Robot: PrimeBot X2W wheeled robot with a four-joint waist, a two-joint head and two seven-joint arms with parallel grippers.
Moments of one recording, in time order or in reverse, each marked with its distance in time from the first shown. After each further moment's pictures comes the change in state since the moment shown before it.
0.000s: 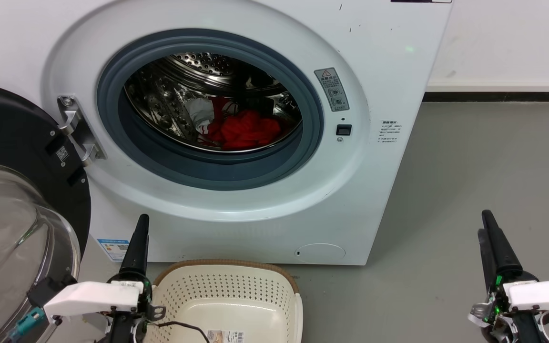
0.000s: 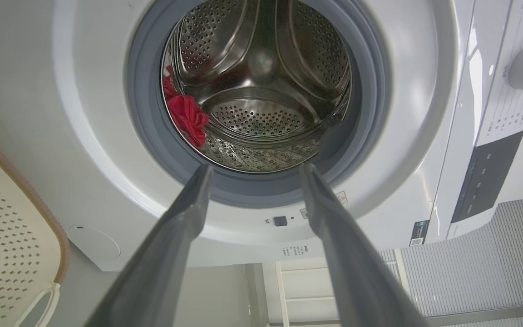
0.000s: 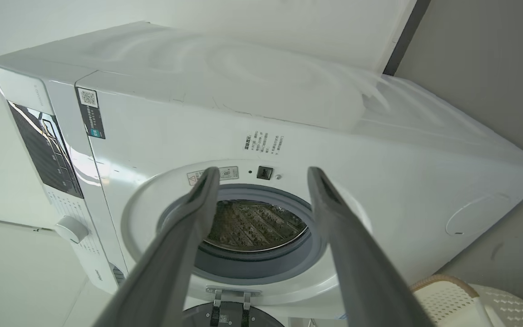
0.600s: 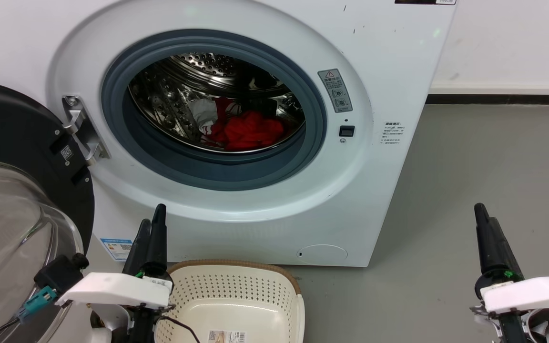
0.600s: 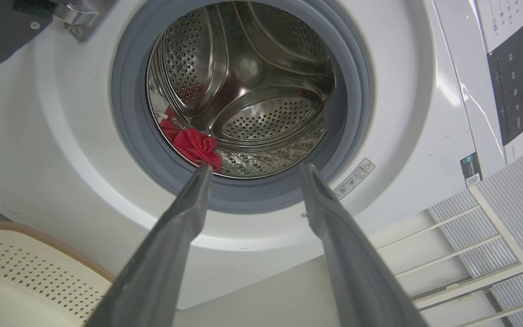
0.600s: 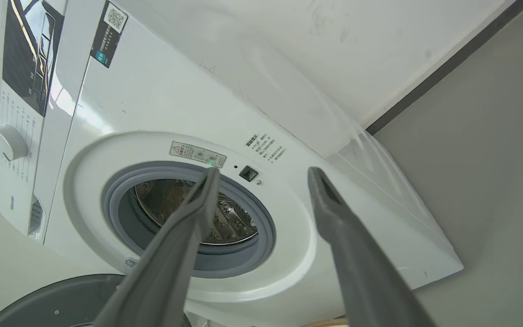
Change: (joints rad) left arm -0.006 0.000 -0.049 -0.063 0.407 0.000 -0.071; right arm 0.024 0.001 0.025 -0.103 -0.454 0.000 -0.070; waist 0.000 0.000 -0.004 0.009
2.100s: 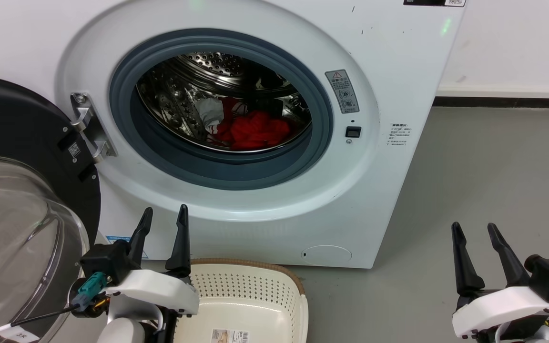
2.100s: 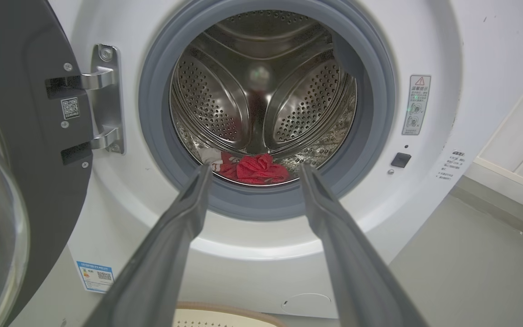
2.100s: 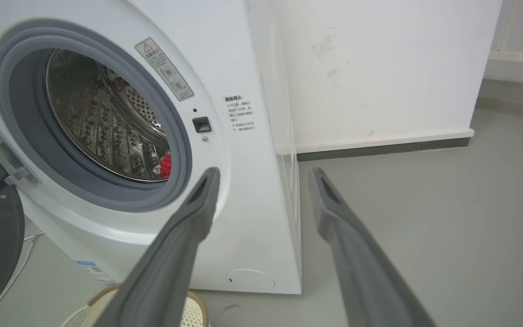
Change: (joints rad) left arm -0.028 0.047 -0.105 0.041 0.628 0.079 -0.135; right arm 0.039 0.000 0.018 -0.007 -0.725 0.000 -0.062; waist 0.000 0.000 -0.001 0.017
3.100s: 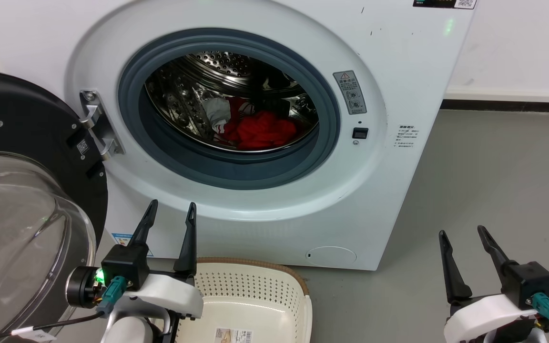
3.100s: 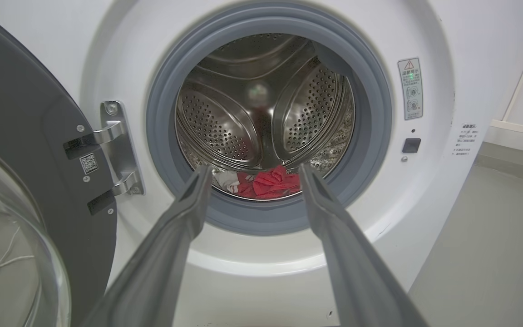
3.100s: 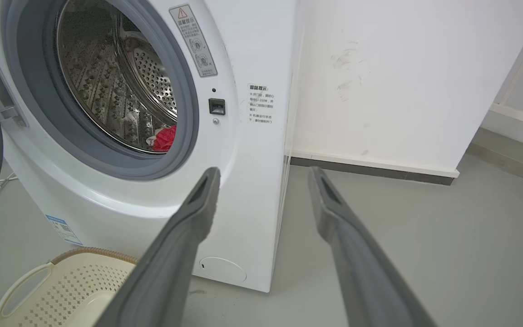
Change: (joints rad) left arm -0.005 0.009 -0.018 -0.005 0.211 0.011 -0.062; right arm 0.021 0.000 0.025 -0.017 -0.223 0.000 -0.018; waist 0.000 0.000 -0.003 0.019
